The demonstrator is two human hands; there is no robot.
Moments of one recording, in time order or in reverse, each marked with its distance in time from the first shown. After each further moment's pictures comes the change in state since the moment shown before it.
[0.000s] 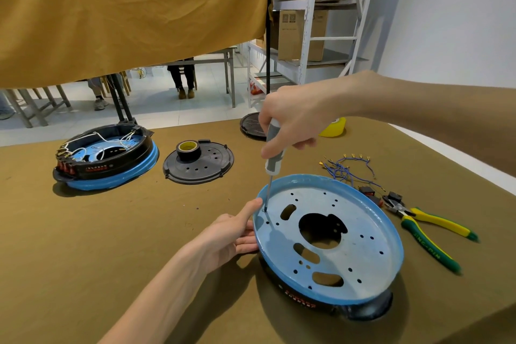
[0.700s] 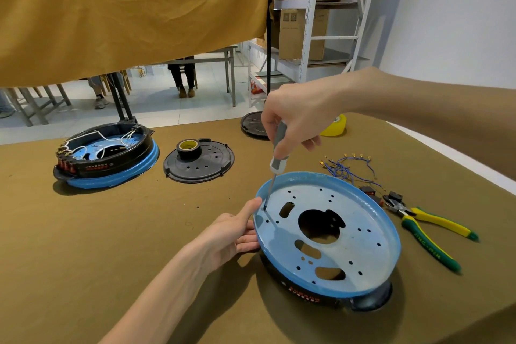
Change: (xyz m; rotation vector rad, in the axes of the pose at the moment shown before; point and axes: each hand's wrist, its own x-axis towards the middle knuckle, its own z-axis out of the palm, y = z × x) left_hand -0.007 0.002 0.003 0.005 0.018 0.008; right_hand -0.005 0.002 -0.004 0.034 -0.044 -0.029
